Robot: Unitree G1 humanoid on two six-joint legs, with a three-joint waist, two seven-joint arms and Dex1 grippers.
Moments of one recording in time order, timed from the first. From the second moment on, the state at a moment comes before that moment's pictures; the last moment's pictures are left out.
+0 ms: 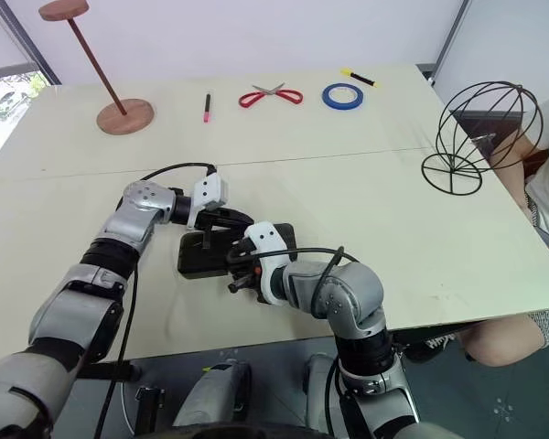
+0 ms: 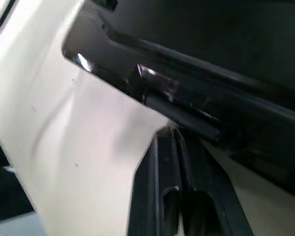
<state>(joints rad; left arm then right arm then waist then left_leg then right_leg) -0.85 0.40 -0.21 0.76 -0.01 -0.11 -1.32 -0.42 -0.03 0.23 -0.39 0.51 1.45 0.14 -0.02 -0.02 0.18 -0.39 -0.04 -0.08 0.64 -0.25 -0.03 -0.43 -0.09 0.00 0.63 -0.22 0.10</state>
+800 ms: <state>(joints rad) -0.84 0.40 -0.20 0.74 0.01 -0.11 -1.25 -0.47 -0.26 0.17 -0.52 0.64 1.52 0.34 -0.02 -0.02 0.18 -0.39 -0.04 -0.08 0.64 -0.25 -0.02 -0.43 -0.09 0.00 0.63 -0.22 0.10</state>
